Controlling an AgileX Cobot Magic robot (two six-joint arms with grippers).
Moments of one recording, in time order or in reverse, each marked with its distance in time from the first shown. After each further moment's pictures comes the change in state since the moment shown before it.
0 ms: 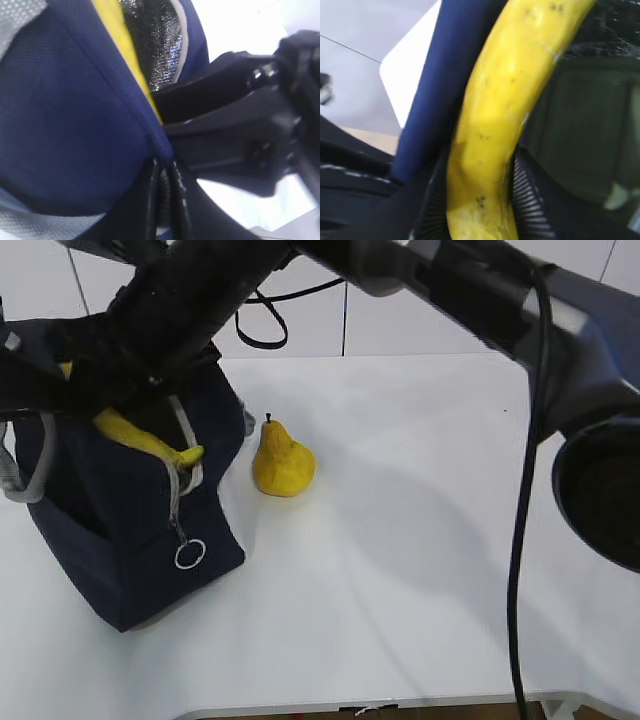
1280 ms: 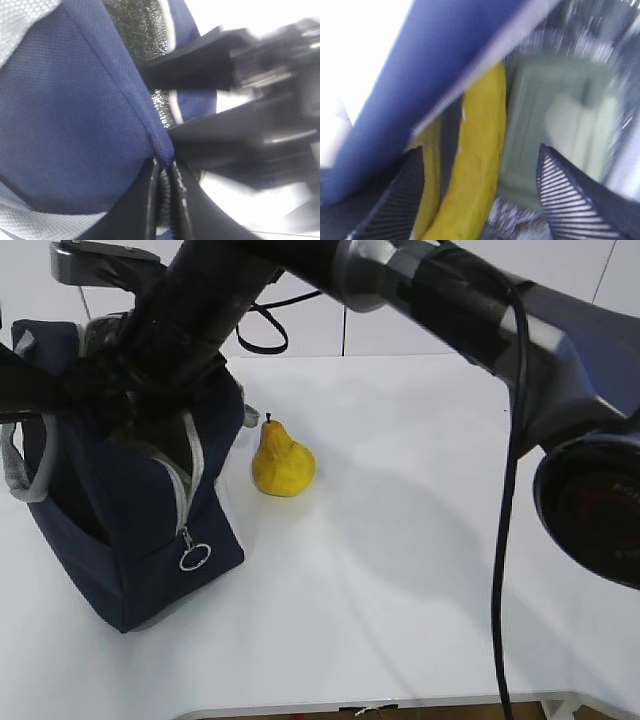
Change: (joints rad) left arm 0.004 0.000 0.000 -0.018 0.034 0.033; right arm 0.031 0.022 -0.011 -0.133 0.004 -0.026
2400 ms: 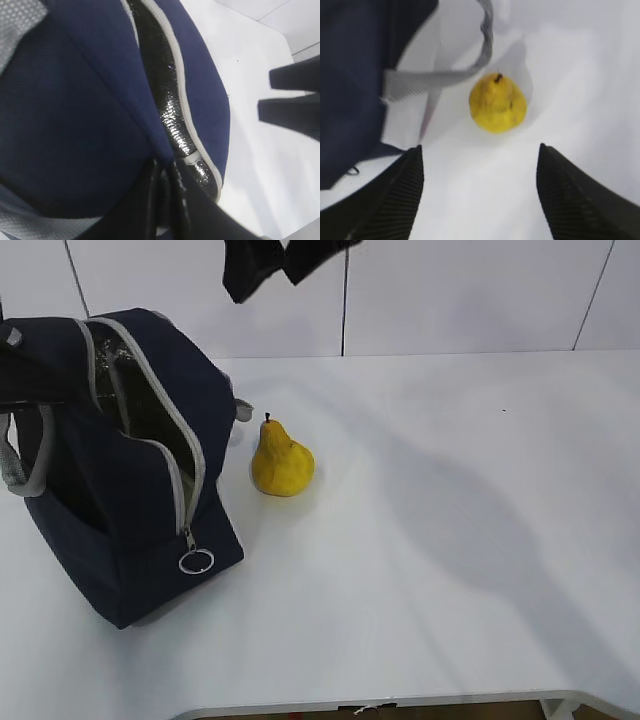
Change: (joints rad) left arm 0.000 0.000 0.000 0.004 -0.062 0.005; right arm -0.137 -0.314 0.139 -0.339 0.018 0.080
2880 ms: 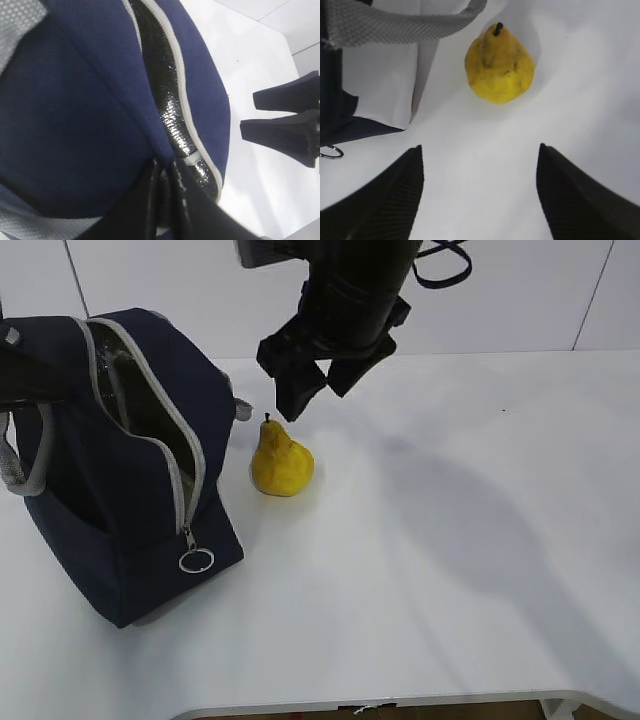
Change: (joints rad) left arm 0.000 0.000 0.000 0.000 -0.008 0.001; right arm 0.000 -0.031 0.306 -0.074 -0.006 0.044
